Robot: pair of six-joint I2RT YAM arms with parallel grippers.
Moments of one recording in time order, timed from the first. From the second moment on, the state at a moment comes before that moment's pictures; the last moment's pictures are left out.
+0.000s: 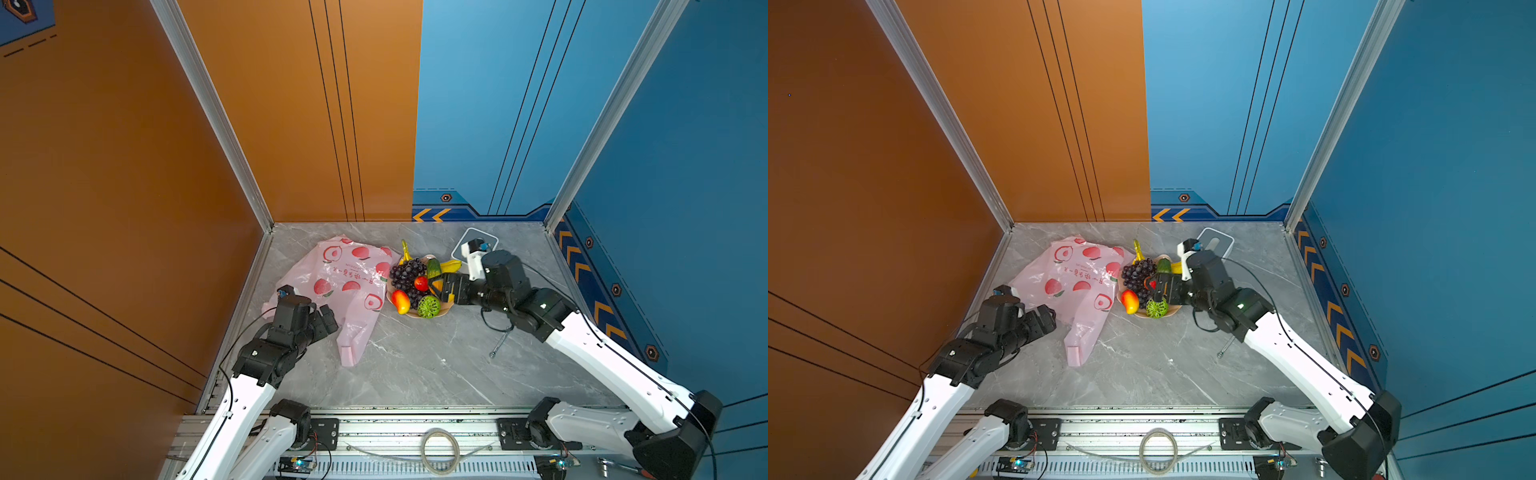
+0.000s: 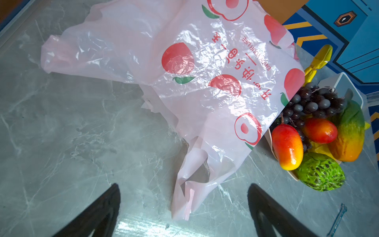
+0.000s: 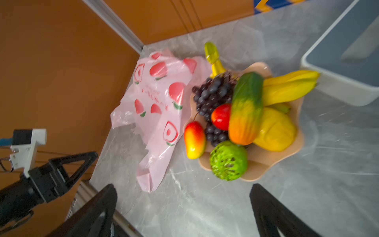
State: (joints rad) left arm -0.26 0.71 0.77 -0.85 -0.15 -0.68; right arm 0.71 1.18 1.15 -0.56 -0.06 0.63
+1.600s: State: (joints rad) left arm -0.14 0.32 0.77 -0.97 -0.16 -0.59; right arm 1.18 2.11 1.37 -0.04 0.20 1.25
